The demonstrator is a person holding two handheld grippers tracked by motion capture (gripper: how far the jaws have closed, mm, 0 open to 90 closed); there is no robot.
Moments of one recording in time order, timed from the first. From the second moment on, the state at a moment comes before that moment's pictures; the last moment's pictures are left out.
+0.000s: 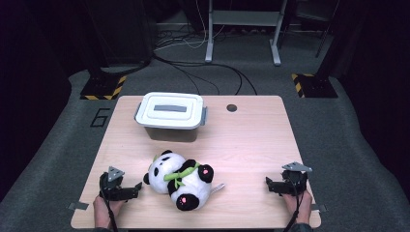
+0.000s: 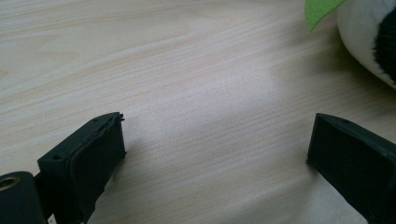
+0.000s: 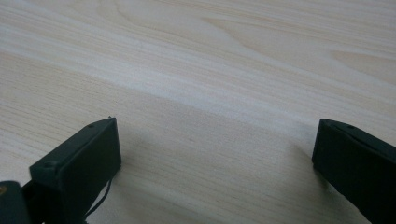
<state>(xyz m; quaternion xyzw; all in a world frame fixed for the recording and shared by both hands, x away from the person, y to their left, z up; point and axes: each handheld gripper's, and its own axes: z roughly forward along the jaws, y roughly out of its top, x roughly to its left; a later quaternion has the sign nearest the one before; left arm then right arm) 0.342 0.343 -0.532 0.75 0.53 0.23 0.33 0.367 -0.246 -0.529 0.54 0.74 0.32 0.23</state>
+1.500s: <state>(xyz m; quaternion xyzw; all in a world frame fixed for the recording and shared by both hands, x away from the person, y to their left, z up) 0.329 0.355 -0.481 0.75 0.51 0.23 0.35 0.367 -0.246 -0.529 0.54 0.74 0.32 0.23</state>
